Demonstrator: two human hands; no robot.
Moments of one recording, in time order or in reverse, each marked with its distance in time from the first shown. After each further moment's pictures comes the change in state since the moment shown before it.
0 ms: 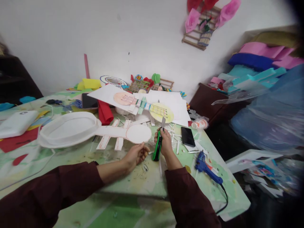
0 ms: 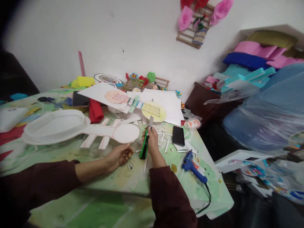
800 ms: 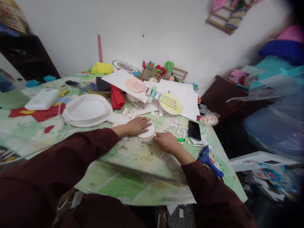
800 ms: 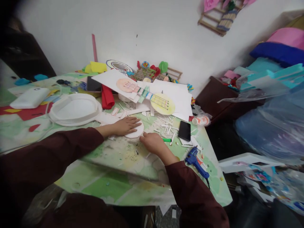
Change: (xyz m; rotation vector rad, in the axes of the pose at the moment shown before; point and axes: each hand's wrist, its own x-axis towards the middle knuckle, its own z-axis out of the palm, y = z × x) left_hand 0.068 0.042 -0.083 1.864 -0.302 0.728; right_hand -0.041 -0.030 -0.003 -2.054 -1.001 -0.507
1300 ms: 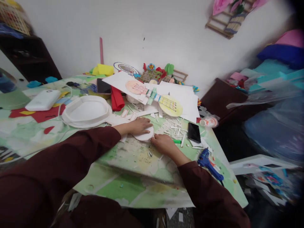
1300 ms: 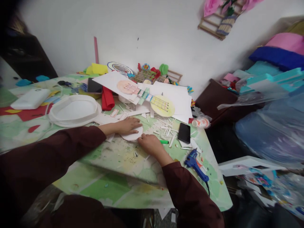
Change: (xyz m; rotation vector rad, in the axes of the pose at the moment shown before) left_hand 0.019 0.008 -0.018 0.111 -0.009 0.043; right_hand 0.012 -0.001 0.013 -0.047 -0.019 0.004
